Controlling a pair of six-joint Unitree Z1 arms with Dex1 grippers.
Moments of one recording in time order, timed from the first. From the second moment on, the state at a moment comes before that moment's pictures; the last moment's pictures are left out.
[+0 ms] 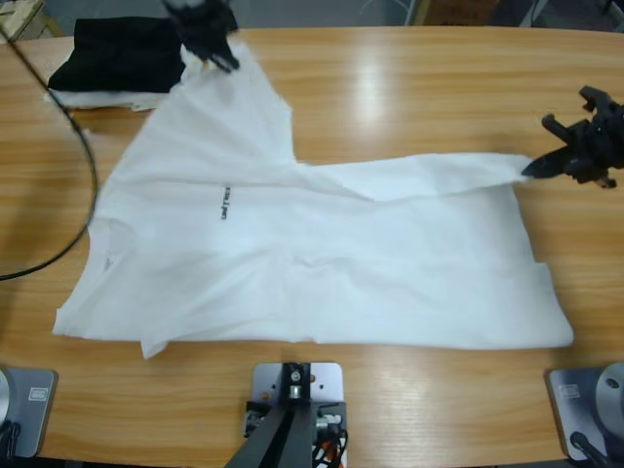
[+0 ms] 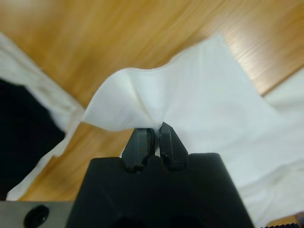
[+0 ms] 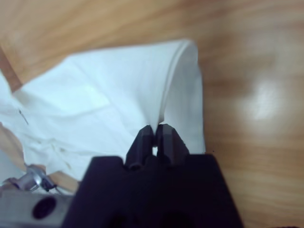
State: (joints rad) arm 0 -0.62 2.43 -2.63 1.50 0.09 0.11; arm 1 -0.07 1.71 -0.98 0.70 0.45 0.21
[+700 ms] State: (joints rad) arm 0 -0.73 1.97 -1.90 1.49 0.05 0.06; arm 1 -0.07 1.61 -0.99 0.92 0.48 0.19
